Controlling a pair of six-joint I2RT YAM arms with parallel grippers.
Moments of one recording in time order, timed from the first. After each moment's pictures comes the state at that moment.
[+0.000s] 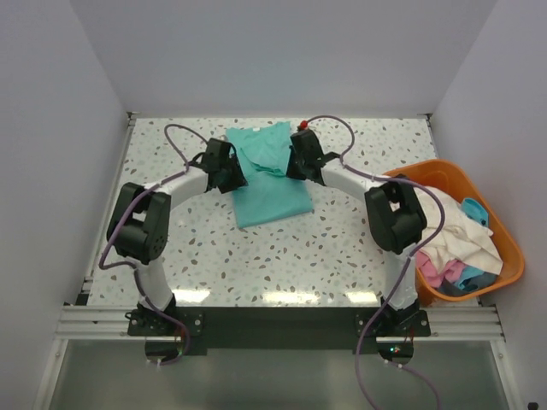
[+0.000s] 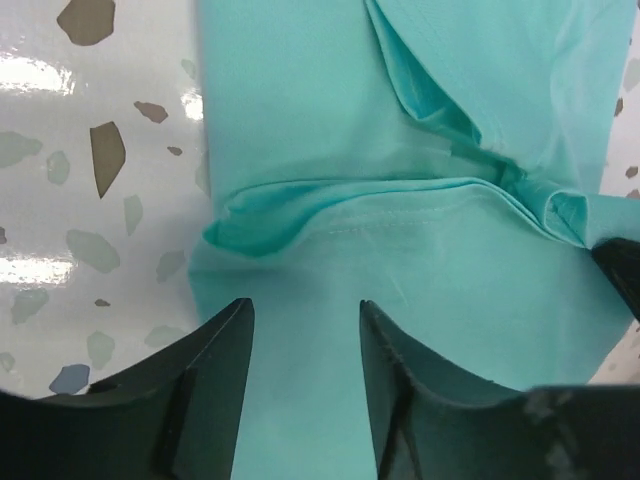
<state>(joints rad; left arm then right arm) -0.34 1.85 1.20 -0.23 0.02 -0.66 0.53 2.03 1.49 -0.23 0.14 0.59</state>
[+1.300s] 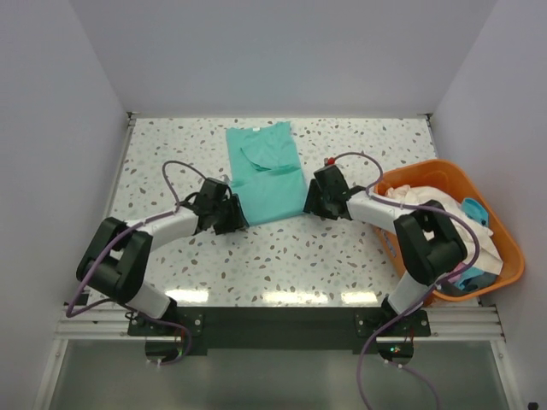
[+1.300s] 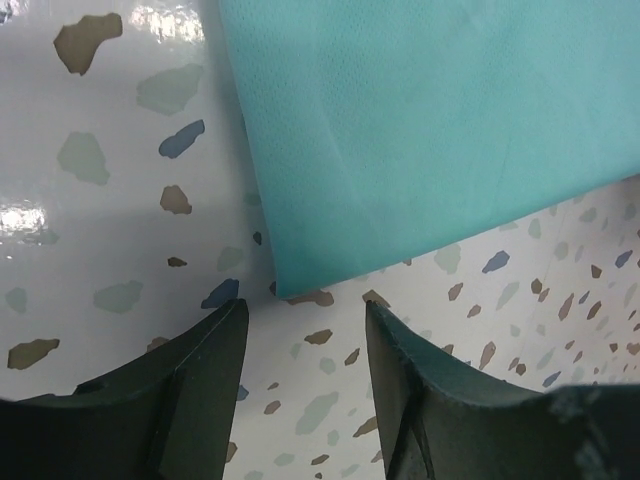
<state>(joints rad) -0.43 1.52 0.73 -0.17 0.11 -0.68 0.51 1.68 0.96 -0.23 0.14 0.69</state>
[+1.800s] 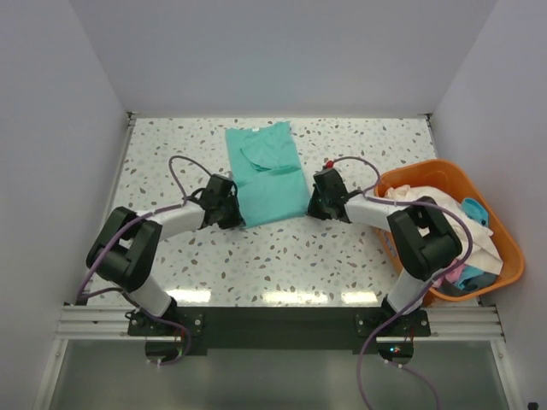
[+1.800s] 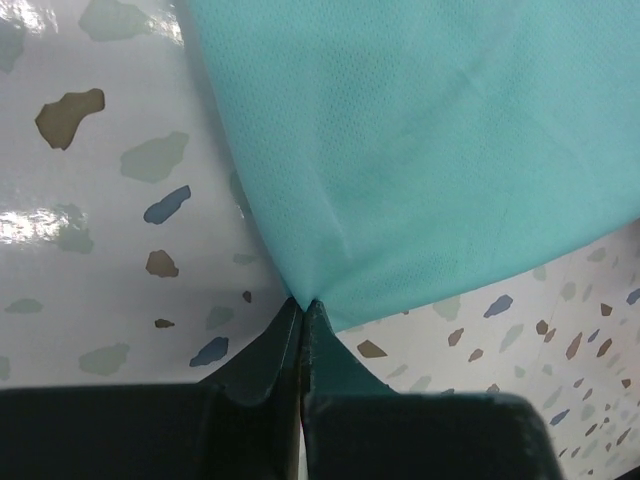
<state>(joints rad) -0.44 1.63 0.81 -0.14 0.08 -0.67 0.51 1.75 0.93 -0.12 0.09 0.73</state>
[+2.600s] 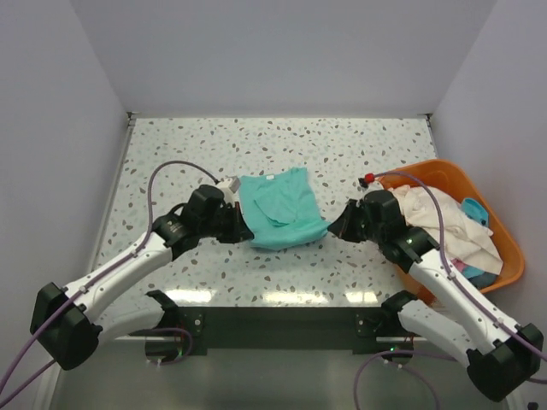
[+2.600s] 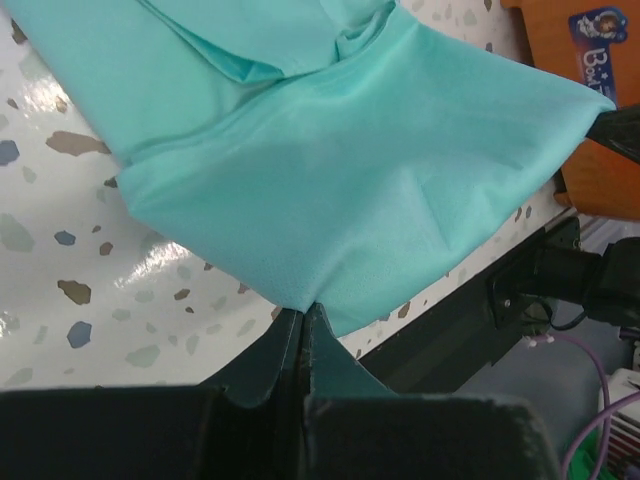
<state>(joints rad) -0.64 1.05 0.75 -0.44 0.22 -0.65 0.51 0.82 0.67 -0.52 -0.08 0.69</state>
